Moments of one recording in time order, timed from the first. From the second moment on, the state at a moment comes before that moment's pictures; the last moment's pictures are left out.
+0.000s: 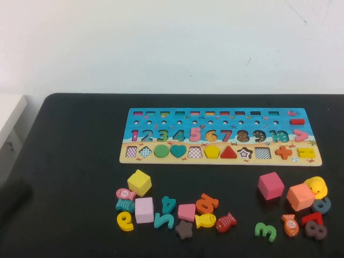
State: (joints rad) right arm -0.13 -0.01 0.02 -0.09 0.41 0.00; left arm -0.60 0.38 -0.61 -0.12 0.41 0.32
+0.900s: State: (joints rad) right arm -0.13 -0.01 0.02 -0.09 0.41 0.00; left arm -0.60 0.35 -0.20 -0.14 0.38 0.33
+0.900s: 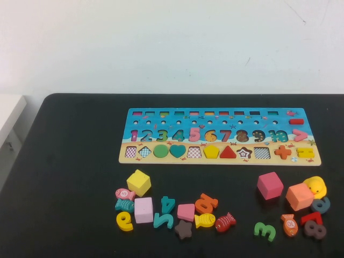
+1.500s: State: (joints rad) right arm -0.13 -0.01 0.02 -0.09 0.41 0.00; left arm -0.24 0.08 -0.12 -0.03 0.30 0.16
